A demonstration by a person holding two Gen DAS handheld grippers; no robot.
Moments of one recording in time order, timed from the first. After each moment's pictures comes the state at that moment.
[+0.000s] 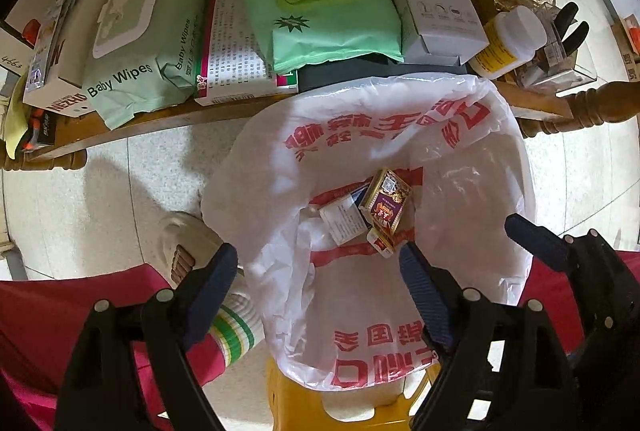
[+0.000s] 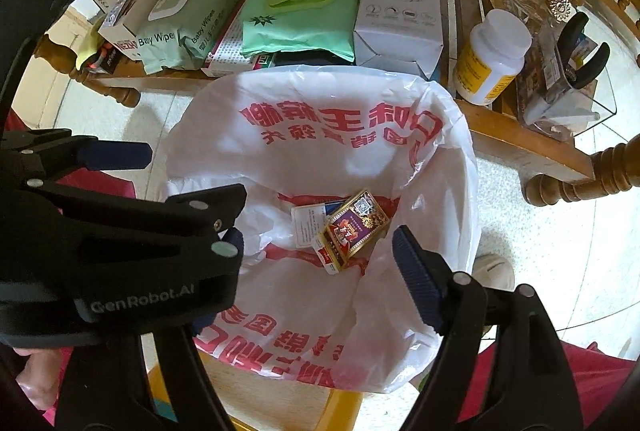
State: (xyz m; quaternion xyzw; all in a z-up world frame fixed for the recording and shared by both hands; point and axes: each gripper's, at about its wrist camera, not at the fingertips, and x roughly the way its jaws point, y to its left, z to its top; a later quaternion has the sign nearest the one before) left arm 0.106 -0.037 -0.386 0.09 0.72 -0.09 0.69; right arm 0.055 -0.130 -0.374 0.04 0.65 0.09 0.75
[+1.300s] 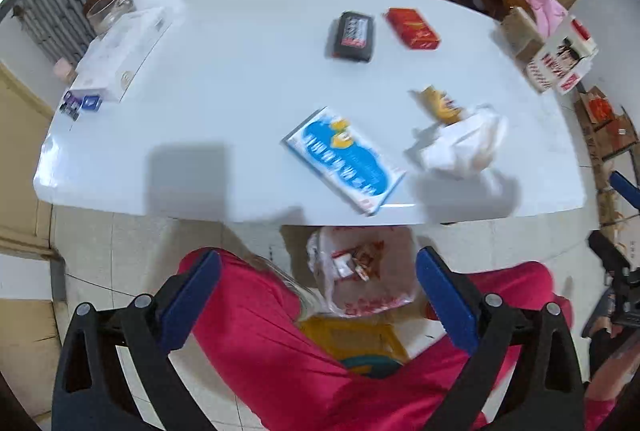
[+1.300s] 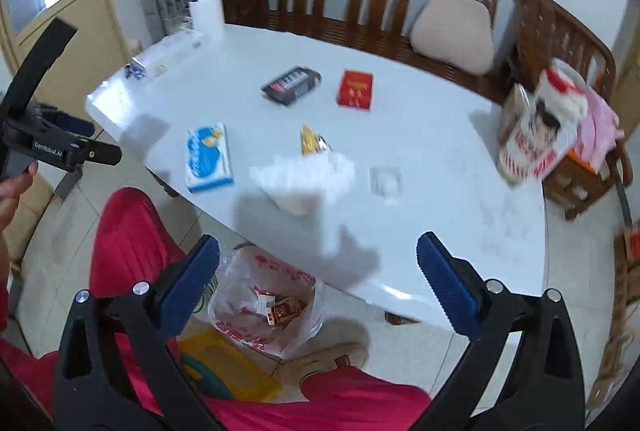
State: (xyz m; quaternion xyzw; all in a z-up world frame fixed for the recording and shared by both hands) left arm 0.097 0.049 0.013 0.03 0.60 -0.09 0.79; right arm 0.040 -0.200 0.042 -0.08 0.46 0.14 0.88
